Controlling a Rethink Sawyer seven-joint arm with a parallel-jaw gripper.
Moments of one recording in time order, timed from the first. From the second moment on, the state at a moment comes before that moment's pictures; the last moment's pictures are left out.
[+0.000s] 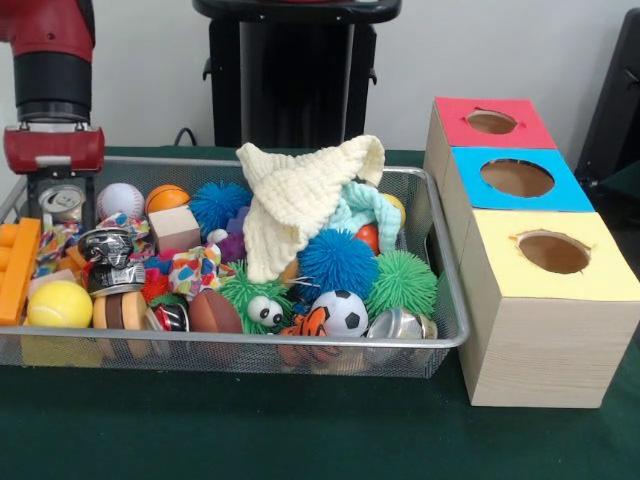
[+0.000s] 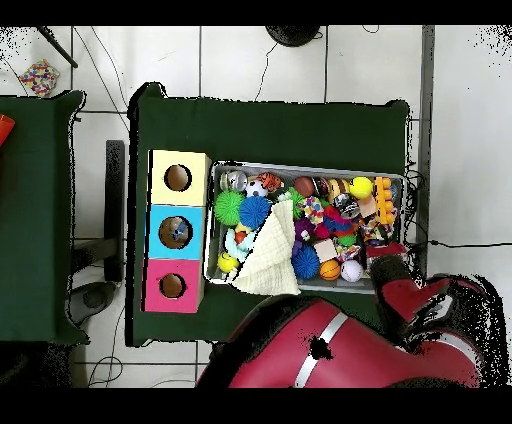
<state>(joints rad) -0.42 -0.18 -0.53 1.36 -1.13 -0.87 2.48</state>
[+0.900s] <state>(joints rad) -0.41 -0.23 -0.53 1.40 -1.11 -0.87 2.44</state>
